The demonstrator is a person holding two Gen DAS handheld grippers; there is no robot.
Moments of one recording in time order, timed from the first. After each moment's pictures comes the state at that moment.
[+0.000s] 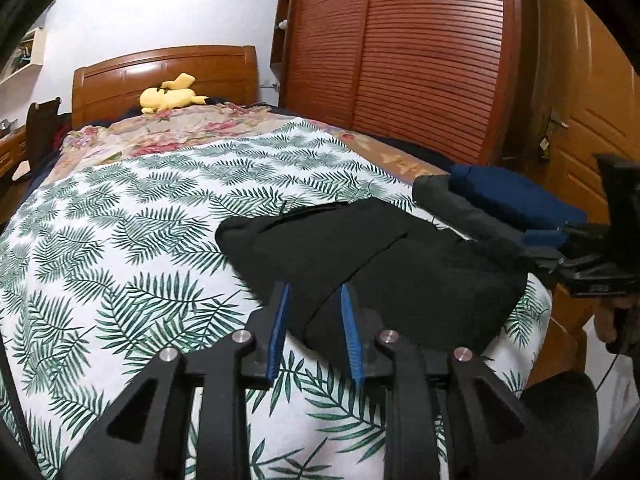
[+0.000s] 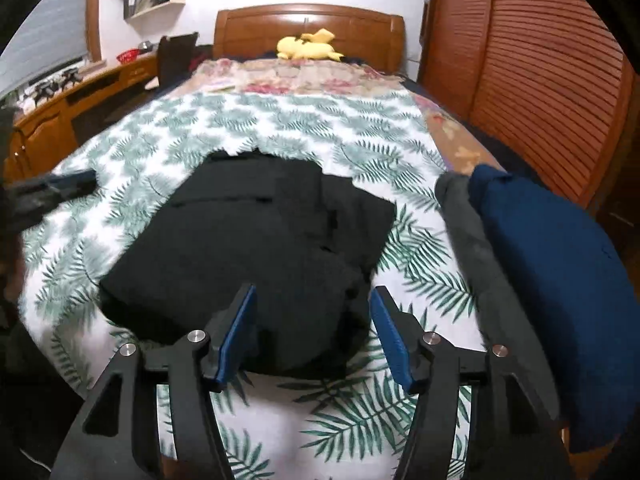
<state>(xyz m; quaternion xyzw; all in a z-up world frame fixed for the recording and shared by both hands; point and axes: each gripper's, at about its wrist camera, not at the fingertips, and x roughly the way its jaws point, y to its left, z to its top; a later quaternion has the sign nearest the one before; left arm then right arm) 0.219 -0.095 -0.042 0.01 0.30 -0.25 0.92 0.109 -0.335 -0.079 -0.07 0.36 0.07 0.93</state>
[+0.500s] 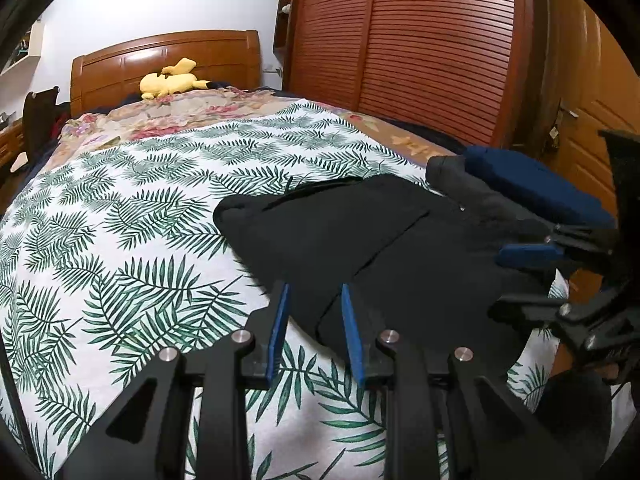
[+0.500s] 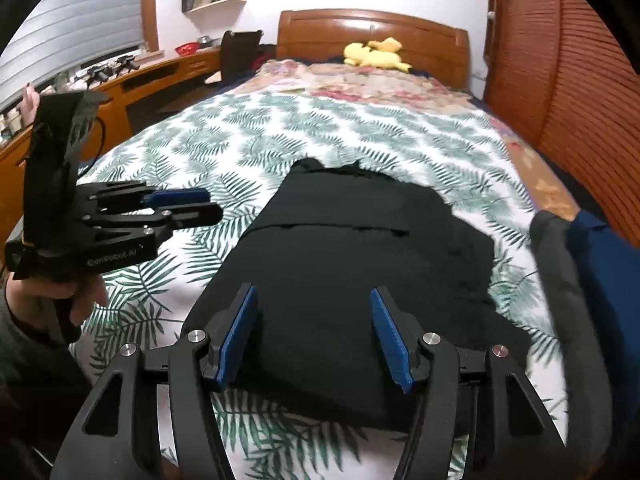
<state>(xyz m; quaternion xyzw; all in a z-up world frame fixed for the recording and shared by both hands) 0.238 -0.101 -0.069 0.02 0.32 -0.25 0.91 0.138 -0.248 -0.103 -0.08 0.36 0.18 0.91</state>
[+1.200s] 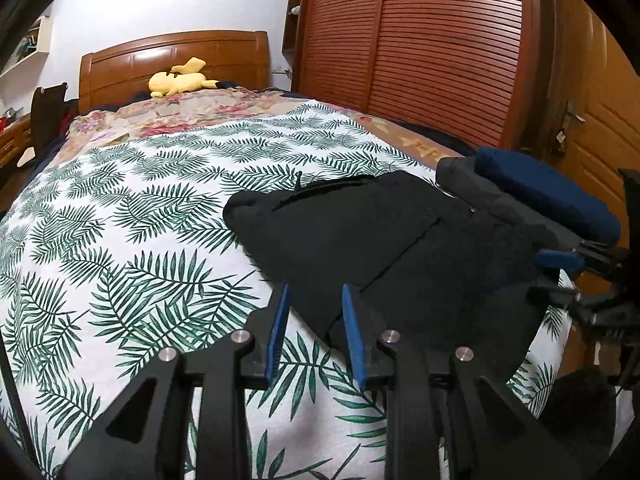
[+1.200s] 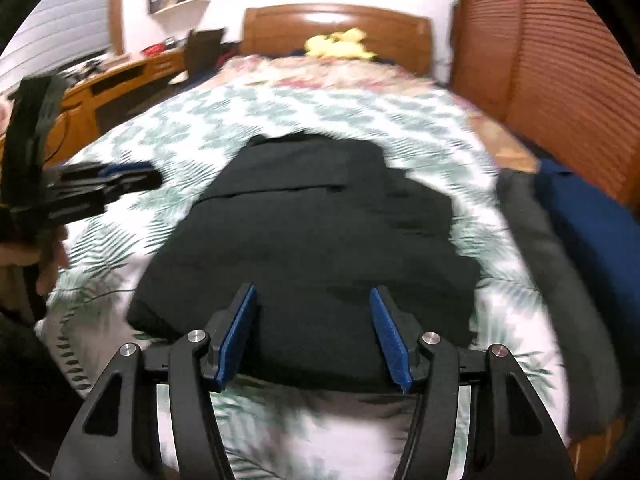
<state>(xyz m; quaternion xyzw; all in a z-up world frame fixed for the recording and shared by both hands) 0.238 -0.091 -0.074 0.01 0.32 -0.23 0.92 0.110 -0.294 -0.122 -0.07 0.35 0.10 0.93</state>
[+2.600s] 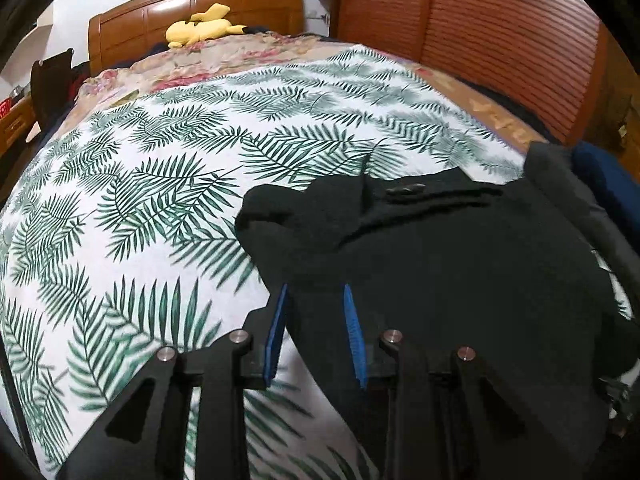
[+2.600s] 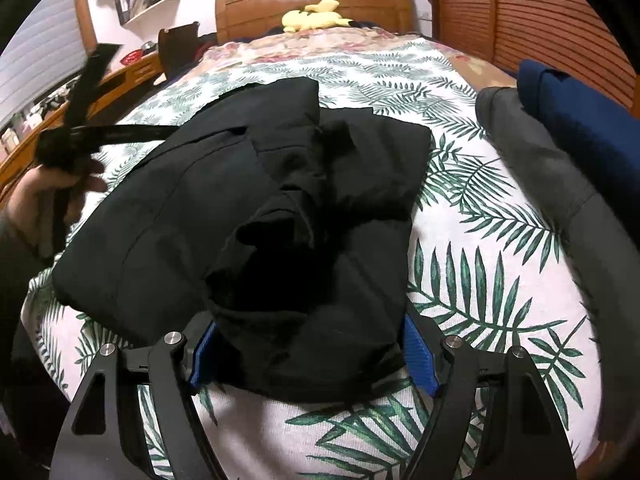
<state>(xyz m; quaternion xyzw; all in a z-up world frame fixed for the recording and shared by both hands) 0.385 -0.123 -0.119 0.04 0.42 -0.16 0.89 0.142 -0.361 -0.173 0.00 0.40 0.12 0.91</state>
